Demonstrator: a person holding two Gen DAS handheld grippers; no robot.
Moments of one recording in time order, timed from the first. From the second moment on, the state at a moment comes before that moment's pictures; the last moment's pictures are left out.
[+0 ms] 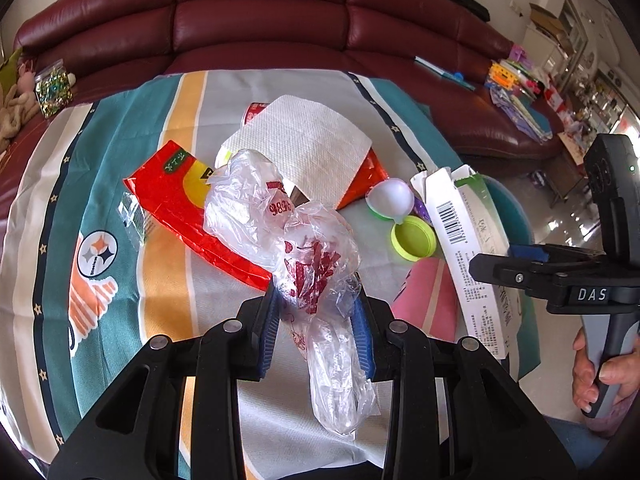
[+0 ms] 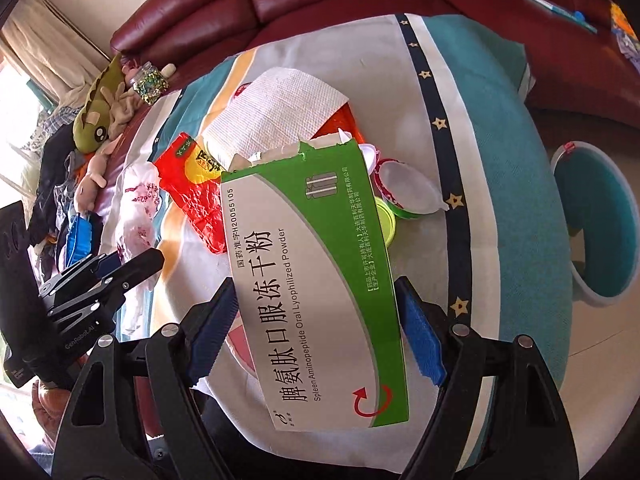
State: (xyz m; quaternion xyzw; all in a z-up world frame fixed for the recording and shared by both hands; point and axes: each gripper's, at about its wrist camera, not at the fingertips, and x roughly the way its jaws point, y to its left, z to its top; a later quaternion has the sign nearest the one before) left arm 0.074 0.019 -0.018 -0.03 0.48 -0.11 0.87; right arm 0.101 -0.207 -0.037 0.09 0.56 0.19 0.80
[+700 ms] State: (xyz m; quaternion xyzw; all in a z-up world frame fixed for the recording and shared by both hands) left arm 0.100 -0.056 0.015 0.02 0.47 -0.15 0.87; right arm 0.110 -0.296 -0.004 0.16 0.51 0.16 0.83
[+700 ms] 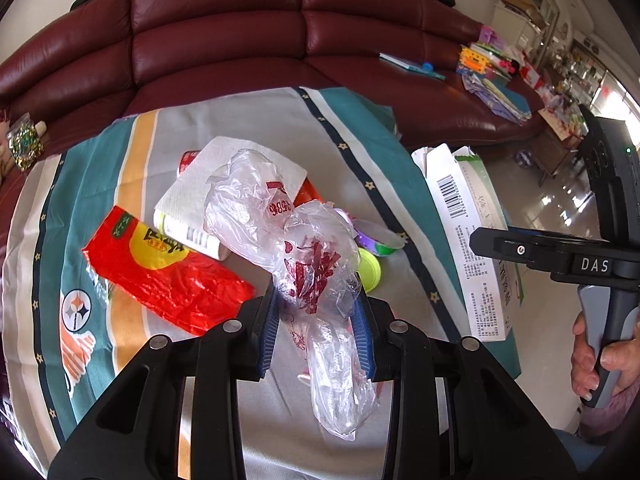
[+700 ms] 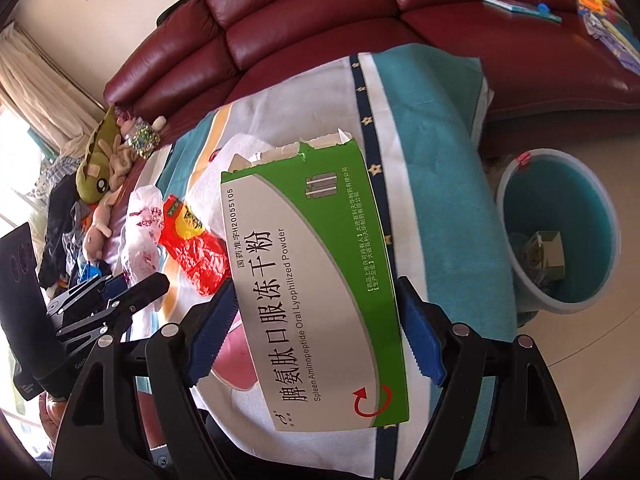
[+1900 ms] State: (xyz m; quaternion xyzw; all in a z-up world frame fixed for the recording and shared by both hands) left arm 0.198 -0.323 -0.037 0.11 0.53 -0.29 0.79; right arm 0.177 -0.534 -0.083 0.27 0.53 -0.03 0.80
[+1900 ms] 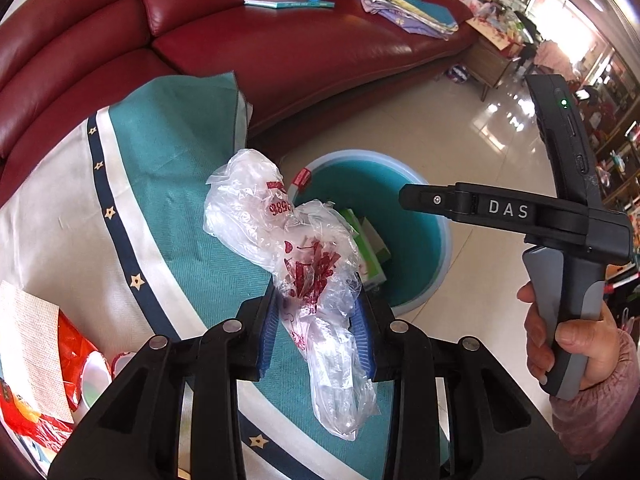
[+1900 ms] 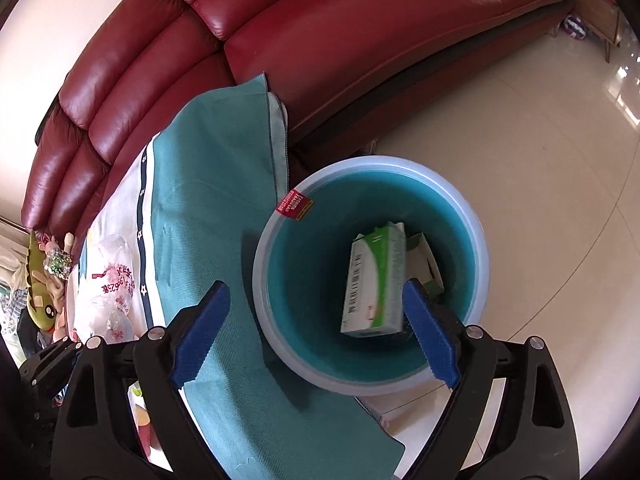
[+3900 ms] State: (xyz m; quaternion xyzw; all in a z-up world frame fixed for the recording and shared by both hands) left arm 0.135 -0.169 -0.025 0.11 0.53 -0.22 0.81; right arm 0.103 -0.409 -0.037 0.22 0.55 -0.03 0.80
